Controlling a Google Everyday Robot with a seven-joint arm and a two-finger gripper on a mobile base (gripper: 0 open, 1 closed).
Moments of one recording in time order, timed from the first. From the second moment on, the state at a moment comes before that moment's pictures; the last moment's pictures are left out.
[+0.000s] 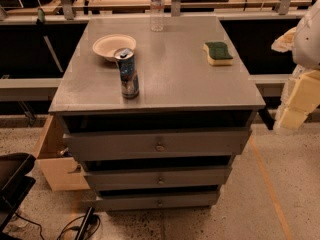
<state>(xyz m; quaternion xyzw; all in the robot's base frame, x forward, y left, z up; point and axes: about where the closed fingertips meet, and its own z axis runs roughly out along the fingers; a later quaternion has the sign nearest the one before) 0.438 -0.216 0.977 -0.60 0.78 -0.04 0.16</state>
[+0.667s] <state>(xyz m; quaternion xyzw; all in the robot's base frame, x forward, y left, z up) 0.458 -0.222 0.979 -0.58 0.79 -0.04 0.19</state>
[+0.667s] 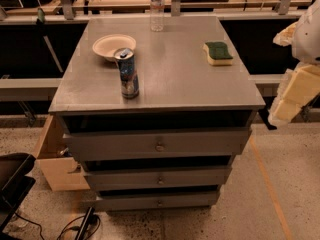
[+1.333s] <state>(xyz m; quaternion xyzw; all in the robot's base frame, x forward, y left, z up) 0.543 -0.263 0.974 -0.41 0.85 0.01 0.35</state>
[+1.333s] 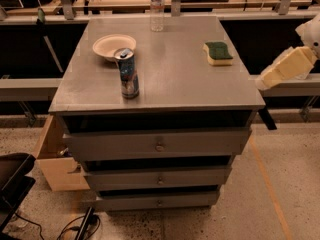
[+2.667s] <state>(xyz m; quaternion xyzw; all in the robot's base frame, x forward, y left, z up) 0.628 -0.289 1.002 -0.20 0.90 0.03 0.39</state>
